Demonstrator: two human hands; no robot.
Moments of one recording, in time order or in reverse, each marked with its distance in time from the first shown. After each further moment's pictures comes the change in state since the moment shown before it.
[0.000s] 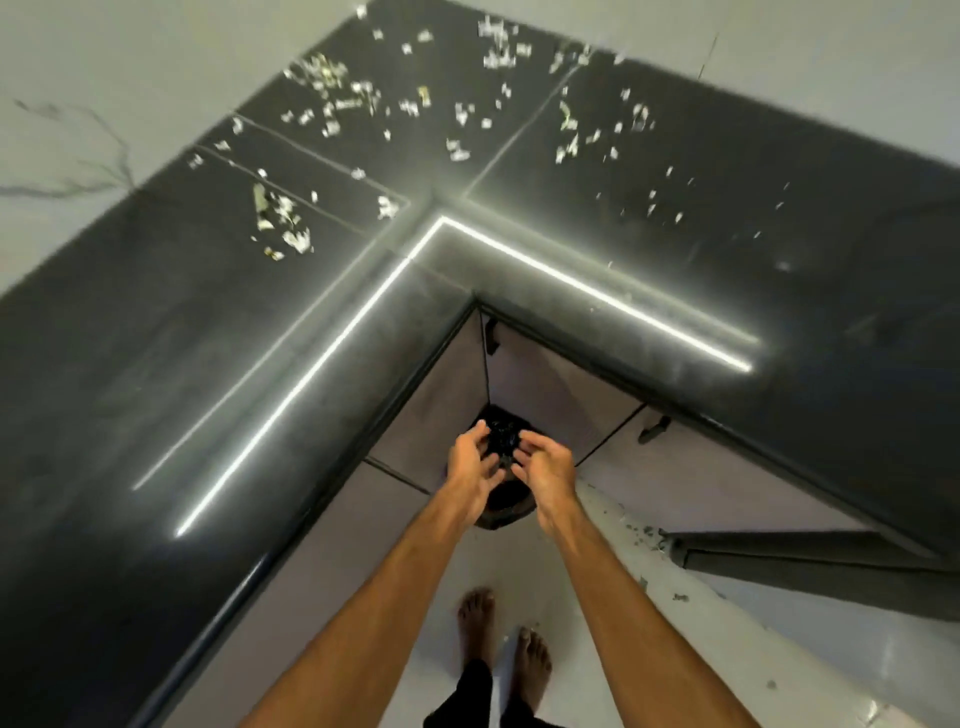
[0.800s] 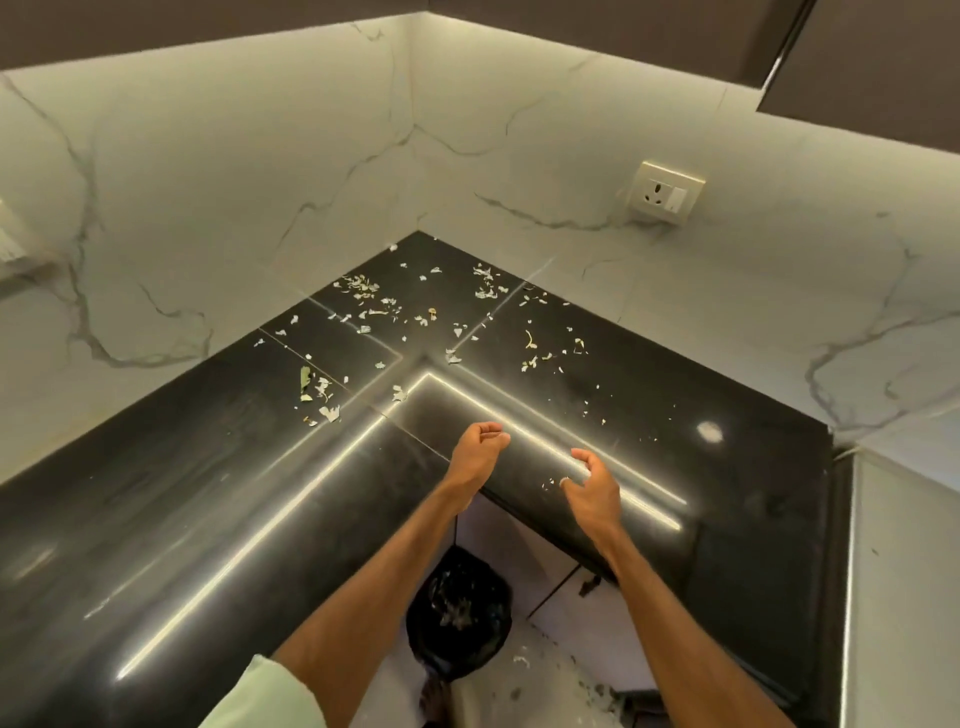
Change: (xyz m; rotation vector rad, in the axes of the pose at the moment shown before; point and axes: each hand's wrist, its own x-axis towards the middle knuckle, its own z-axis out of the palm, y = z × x) left_hand -0.115 0.203 0.121 0.533 -0.186 0.599; right_hand -0.057 -0.251 -0.041 -0.703 0.101 -0.678
